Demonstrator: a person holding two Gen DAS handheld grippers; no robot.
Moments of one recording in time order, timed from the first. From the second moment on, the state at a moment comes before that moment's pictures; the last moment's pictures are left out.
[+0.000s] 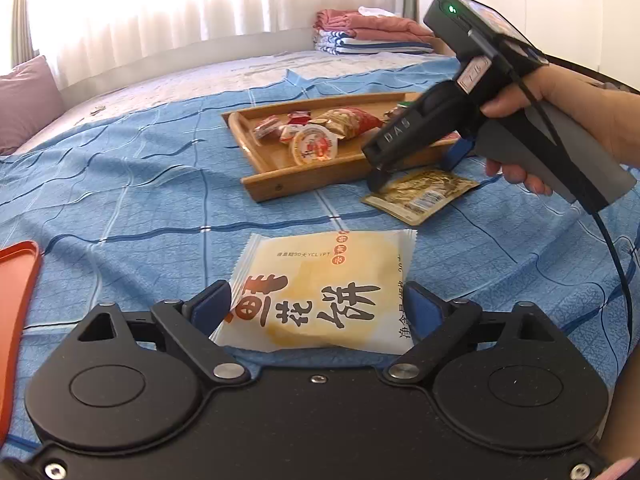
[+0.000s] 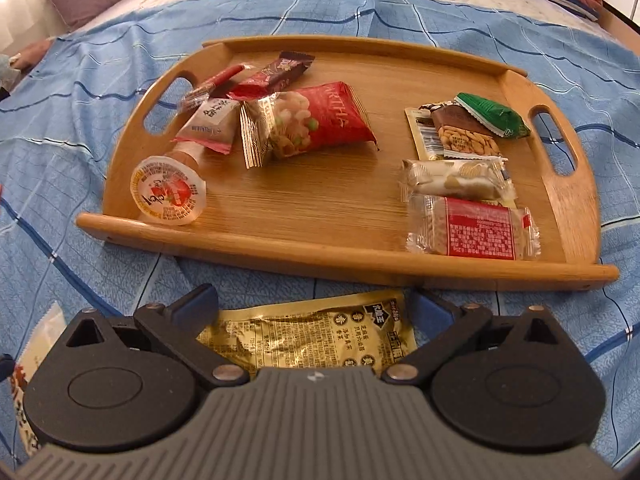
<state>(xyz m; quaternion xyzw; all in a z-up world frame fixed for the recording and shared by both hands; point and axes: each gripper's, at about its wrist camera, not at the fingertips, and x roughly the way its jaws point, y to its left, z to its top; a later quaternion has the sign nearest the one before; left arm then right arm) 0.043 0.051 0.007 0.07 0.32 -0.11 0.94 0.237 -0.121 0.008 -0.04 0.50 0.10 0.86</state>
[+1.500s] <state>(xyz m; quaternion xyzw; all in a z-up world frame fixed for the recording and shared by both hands) 0.063 0.063 0.010 0.00 0.29 -0.02 0.96 0.106 -0.183 0.000 -0.03 0.32 0.07 0.94</state>
